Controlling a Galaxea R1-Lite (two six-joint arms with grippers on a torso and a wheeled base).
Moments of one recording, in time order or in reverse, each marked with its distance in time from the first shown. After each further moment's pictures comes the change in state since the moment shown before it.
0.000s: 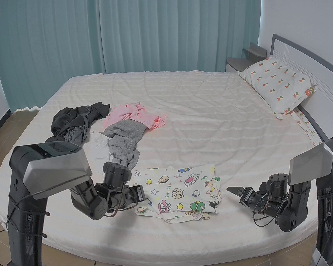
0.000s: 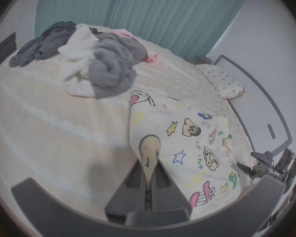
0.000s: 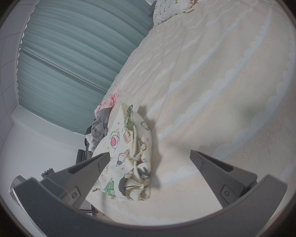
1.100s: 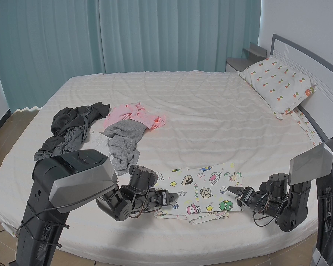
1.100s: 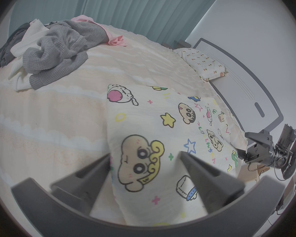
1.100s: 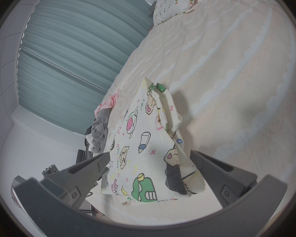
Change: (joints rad) left arm -0.158 0.138 -0.267 0.130 -0.082 0.044; right arm 0.000 -0.001 -0.001 0.000 -0.002 0.000
